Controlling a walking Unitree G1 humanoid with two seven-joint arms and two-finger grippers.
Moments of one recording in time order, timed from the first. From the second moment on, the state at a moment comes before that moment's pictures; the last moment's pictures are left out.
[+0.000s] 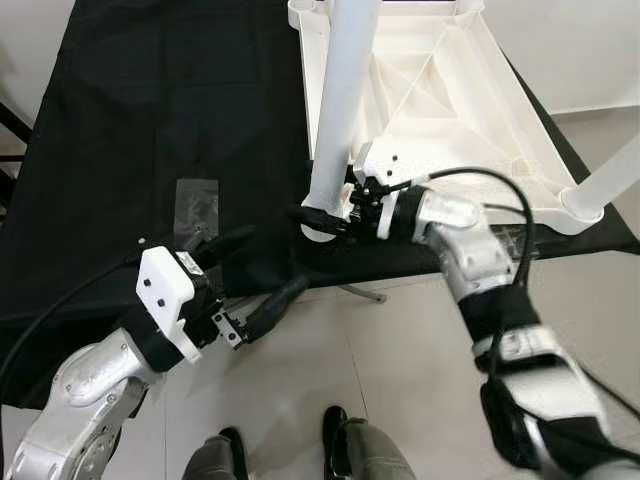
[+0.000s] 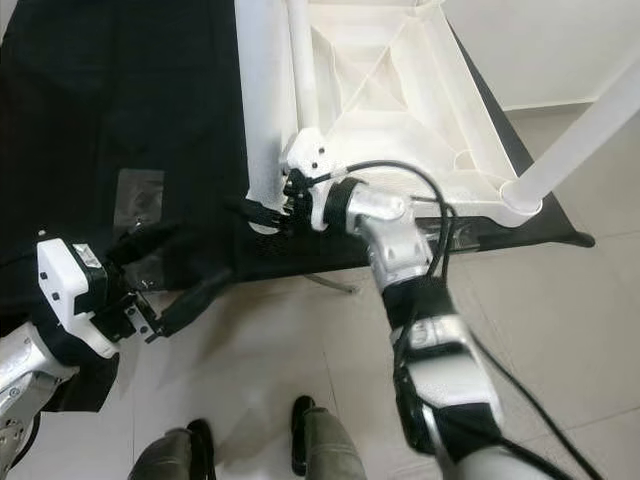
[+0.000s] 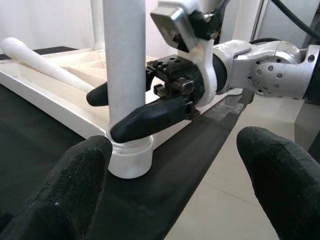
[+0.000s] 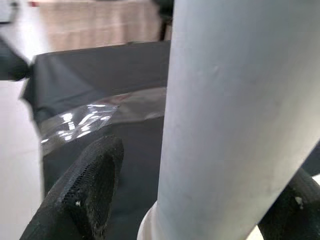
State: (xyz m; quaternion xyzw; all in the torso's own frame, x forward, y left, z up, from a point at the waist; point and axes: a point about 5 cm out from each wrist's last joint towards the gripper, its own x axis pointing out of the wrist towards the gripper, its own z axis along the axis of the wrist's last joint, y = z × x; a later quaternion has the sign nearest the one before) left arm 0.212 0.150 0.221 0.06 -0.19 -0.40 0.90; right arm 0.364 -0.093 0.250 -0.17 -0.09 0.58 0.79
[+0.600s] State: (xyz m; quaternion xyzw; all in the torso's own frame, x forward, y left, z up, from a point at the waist) left arm 0.210 0.152 0.221 0.06 -0.18 -0.39 0.90; right arm 0.369 -0.095 0.257 -0.16 -0.09 0.62 0.76
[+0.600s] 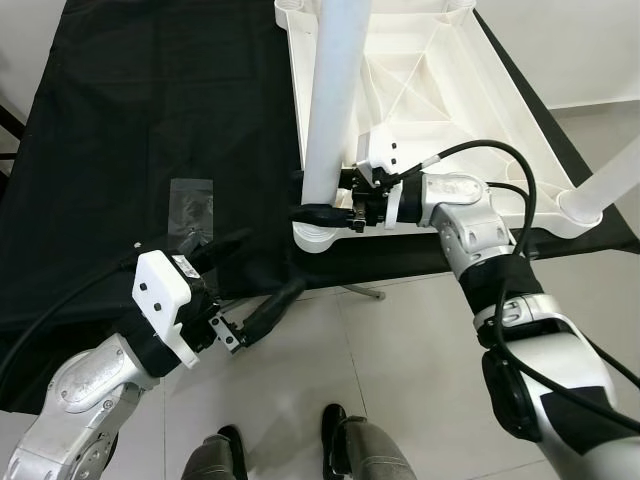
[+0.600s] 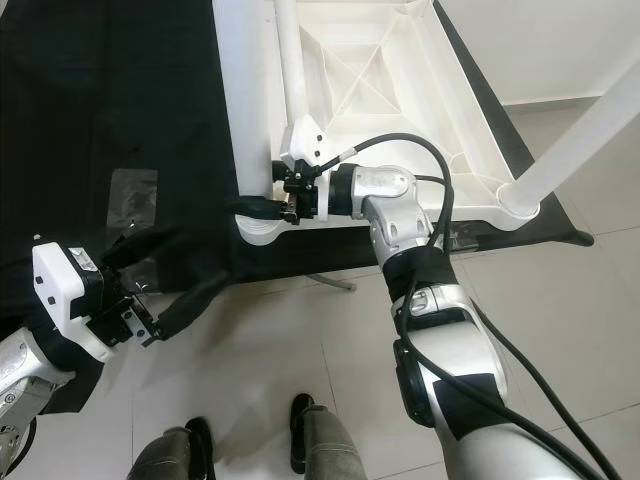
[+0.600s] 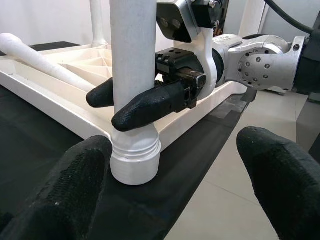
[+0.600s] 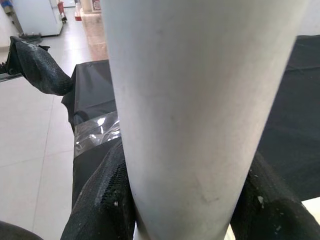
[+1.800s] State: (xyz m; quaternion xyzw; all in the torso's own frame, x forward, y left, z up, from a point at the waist) left arm 0.218 0.148 0.225 0.07 -0.19 -0.40 0.89; right arm 0.355 -0.072 0.259 -0.13 -0.15 0.50 0.84
